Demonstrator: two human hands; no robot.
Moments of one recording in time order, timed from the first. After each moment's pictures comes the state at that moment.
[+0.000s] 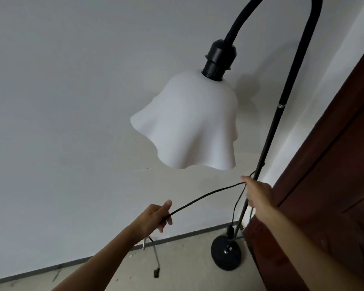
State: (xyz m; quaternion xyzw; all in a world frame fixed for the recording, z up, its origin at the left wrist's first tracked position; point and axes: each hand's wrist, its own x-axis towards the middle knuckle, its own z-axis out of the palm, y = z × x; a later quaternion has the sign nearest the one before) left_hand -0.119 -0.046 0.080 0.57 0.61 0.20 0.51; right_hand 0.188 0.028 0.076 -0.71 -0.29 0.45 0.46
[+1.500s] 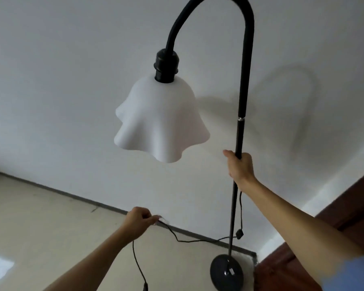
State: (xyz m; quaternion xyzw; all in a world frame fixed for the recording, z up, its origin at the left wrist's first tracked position) left_hand -0.018 -0.139 0.074 0.35 0.83 0.28 0.33; right_hand 0.175 0.103 0.137 -0.47 -0.61 0.52 0.37
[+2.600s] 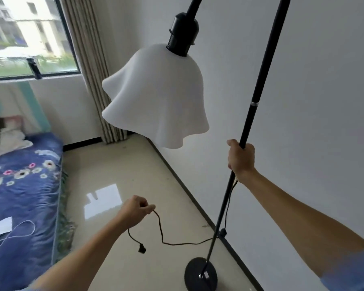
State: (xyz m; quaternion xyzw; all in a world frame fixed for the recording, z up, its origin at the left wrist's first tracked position) left_hand -0.449 -0.527 0.133 0.03 0.91 0.38 0.16; right_hand -0.456 -0.227 0.214 -0.19 -0.70 0.65 0.24
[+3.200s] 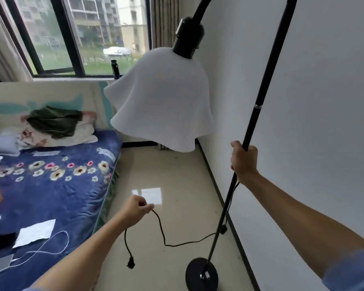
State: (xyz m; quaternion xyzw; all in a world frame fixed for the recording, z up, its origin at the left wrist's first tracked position) left_hand -0.776 -0.658 0.130 -0.14 0.91 0.39 0.07; right_hand -0.892 -0.373 0.213 -0.05 -0.72 0.68 0.14
